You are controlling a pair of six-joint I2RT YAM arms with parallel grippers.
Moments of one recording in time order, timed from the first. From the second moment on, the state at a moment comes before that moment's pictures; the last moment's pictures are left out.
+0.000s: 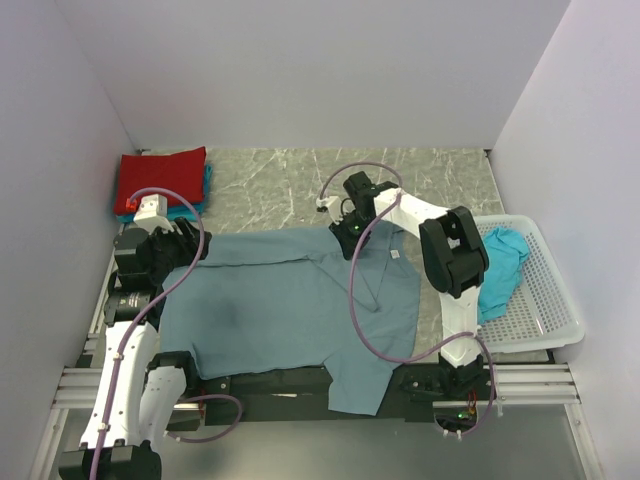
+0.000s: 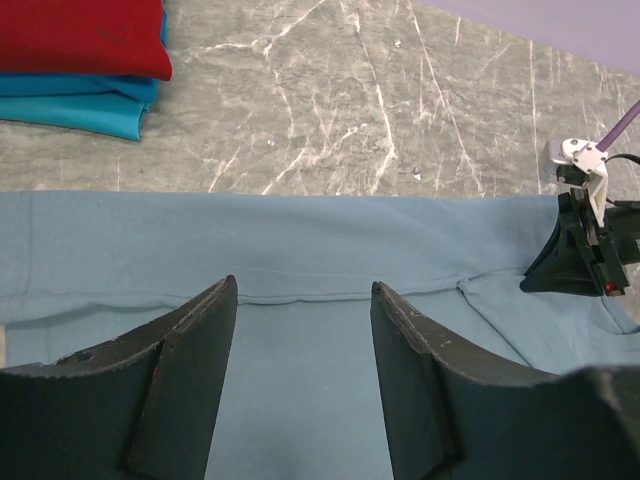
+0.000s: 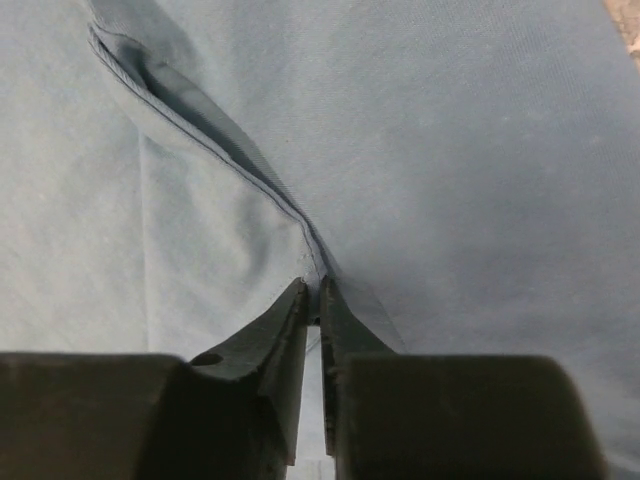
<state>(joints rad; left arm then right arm) 0.09 0.69 0.65 -0.28 0.26 -0.31 0.46 2.07 1.51 -0.77 -0.41 -0.45</state>
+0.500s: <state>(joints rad) 0.09 0.69 0.65 -0.28 0.26 -0.31 0.63 1.92 1.46 -0.82 -0.45 -0.46</state>
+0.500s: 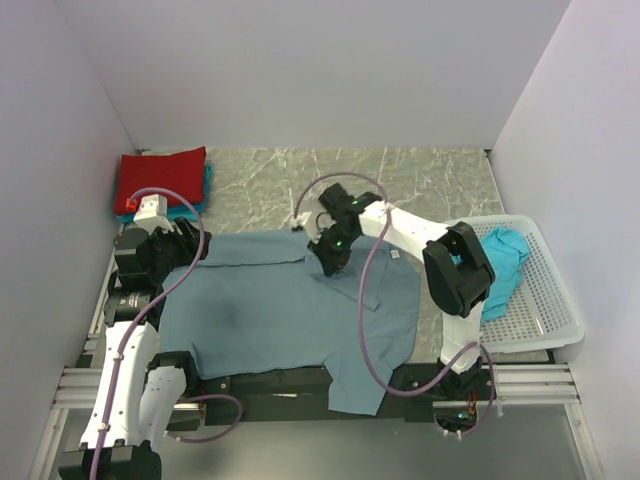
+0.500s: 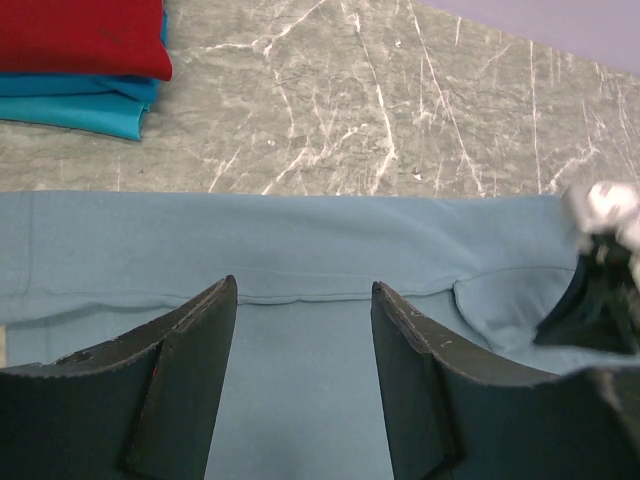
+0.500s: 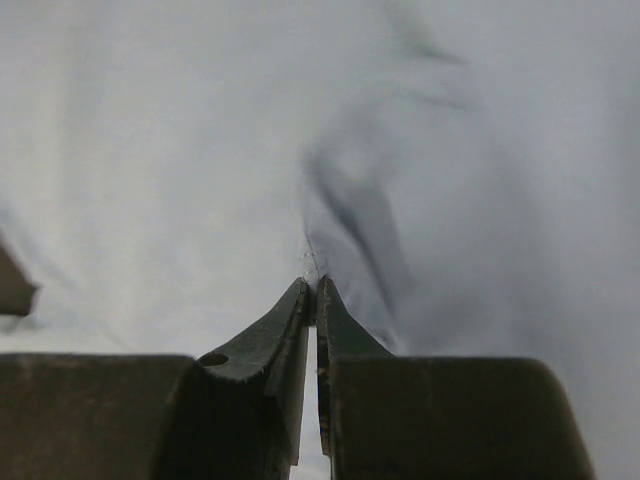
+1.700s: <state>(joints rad) 0.09 0.74 0.65 -0.30 0.07 -0.39 0.12 2.13 1.64 -0.70 -0.22 -0.19</state>
